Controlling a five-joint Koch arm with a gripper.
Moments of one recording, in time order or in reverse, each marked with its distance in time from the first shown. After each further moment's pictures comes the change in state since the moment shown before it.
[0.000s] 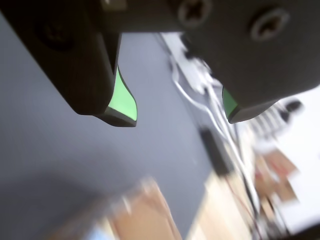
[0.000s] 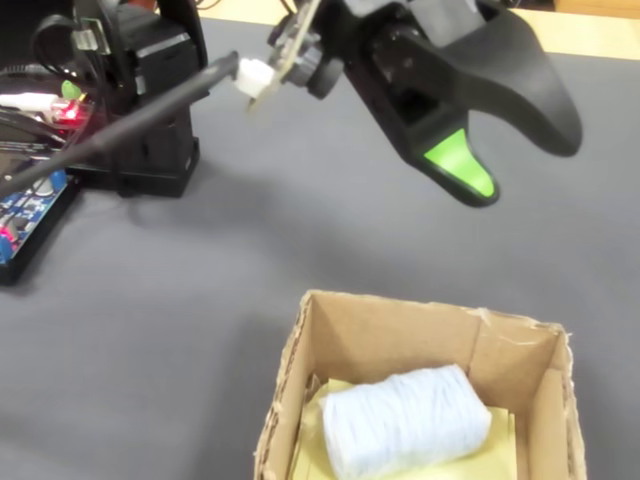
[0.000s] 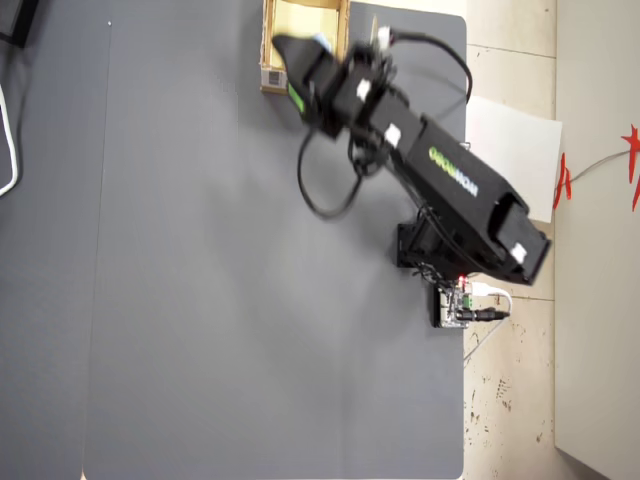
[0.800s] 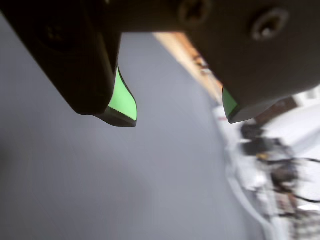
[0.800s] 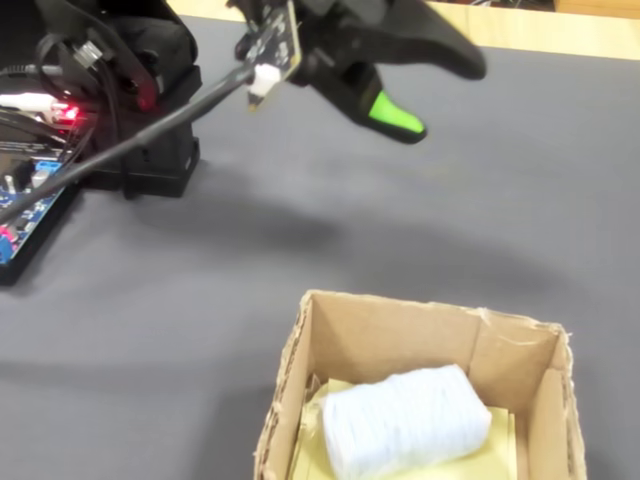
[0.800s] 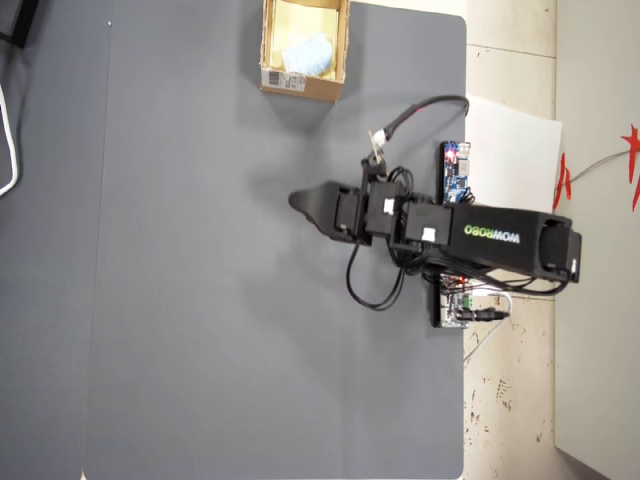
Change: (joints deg) arm -21.9 25.2 40.4 -16.4 2.6
